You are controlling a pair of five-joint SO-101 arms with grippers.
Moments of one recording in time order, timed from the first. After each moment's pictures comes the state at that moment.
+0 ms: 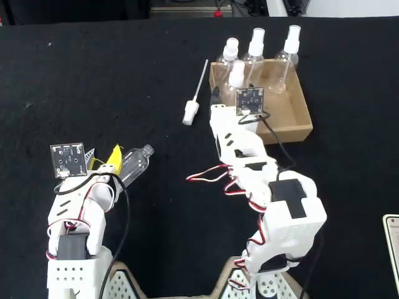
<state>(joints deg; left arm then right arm) -6.4 -104.0 95.6 39.3 3.6 -7.6 15.1 53.1 -45.2 -1.7</state>
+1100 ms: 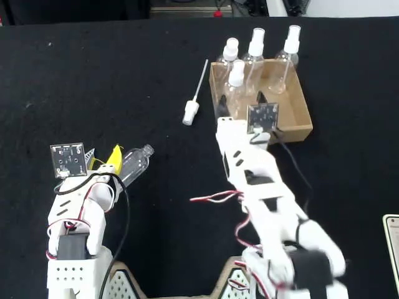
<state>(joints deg) -6.4 -104.0 95.6 39.3 3.6 -7.6 -24.0 74.1 -25.1 -1.7</state>
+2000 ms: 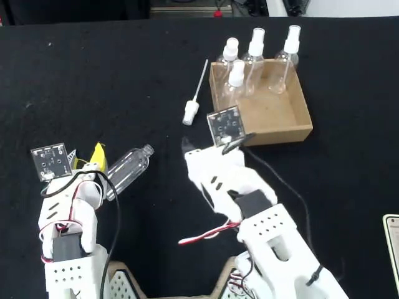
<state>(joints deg) -14.6 -104.0 95.6 38.4 3.6 -25.1 -52.4 72.0 23.4 -4.9</state>
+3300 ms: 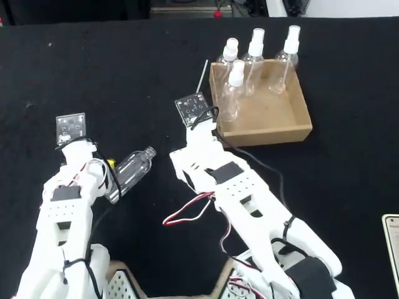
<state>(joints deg) -12.5 -45.4 75.2 29.6 -1.4 -28.4 -24.7 58.1 26.2 -4.7</state>
